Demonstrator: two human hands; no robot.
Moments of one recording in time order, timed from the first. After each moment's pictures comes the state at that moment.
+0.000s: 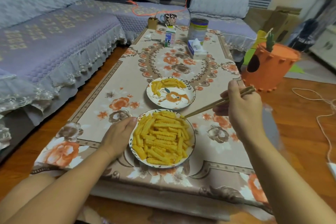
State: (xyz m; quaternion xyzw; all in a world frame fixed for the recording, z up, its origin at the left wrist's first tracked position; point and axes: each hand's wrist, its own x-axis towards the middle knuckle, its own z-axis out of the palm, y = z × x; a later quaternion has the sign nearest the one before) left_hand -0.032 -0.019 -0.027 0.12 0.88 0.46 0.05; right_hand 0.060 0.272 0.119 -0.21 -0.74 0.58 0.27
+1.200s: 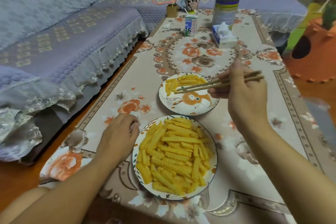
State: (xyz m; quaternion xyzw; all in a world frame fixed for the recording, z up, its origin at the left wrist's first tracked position) left_hand -0.072 -0.022 -0.040 0.11 0.97 0.20 -0.08; right_hand -0.037 0.271 0.083 -0.11 -0.68 0.68 0.26
